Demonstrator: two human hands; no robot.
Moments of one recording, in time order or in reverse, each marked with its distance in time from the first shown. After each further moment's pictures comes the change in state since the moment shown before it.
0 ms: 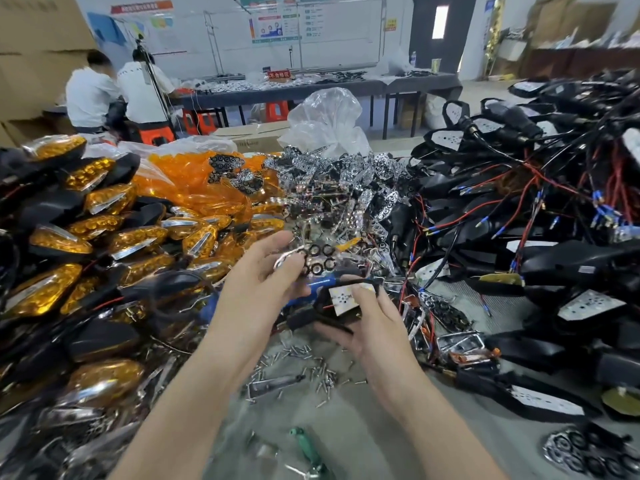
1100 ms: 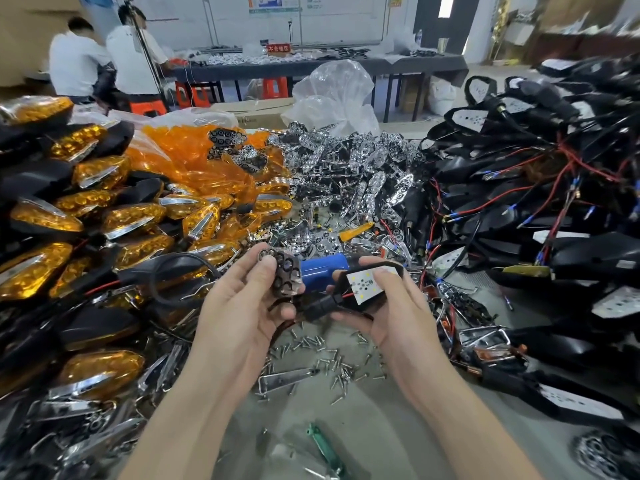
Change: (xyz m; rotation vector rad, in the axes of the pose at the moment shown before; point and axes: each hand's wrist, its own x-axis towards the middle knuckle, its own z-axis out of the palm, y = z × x) left_hand -0.013 -0.014 -0.025 -0.426 0.108 -0.164; right_hand 0.004 -0.005 0.002 -0.086 -0.017 -0.077
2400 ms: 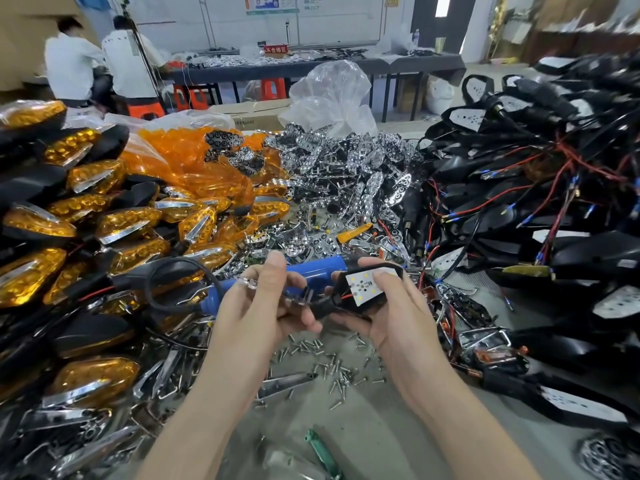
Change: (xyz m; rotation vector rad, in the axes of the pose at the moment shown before) left_hand -0.006 -0.010 0.004 0.285 -0.095 0.105; right_hand 0.000 0.000 0.000 0.039 0.018 0.018
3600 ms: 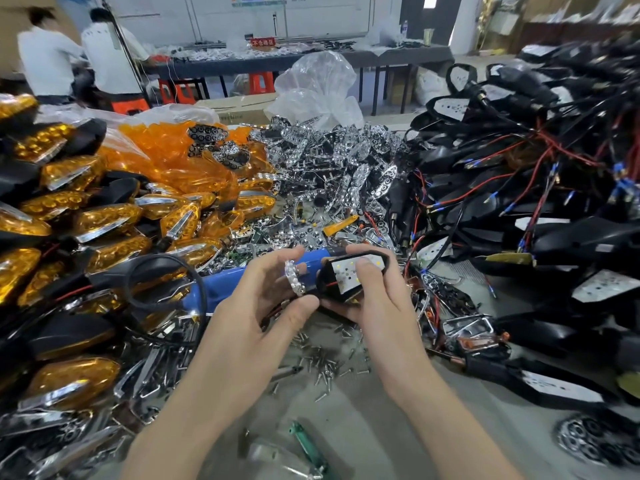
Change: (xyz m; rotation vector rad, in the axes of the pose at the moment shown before) left_hand -0.018 -0.001 -0.006 0.608 -0.222 0.299; right_hand -0.008 0.005 -0.003 -0.232 -0.048 -0.251
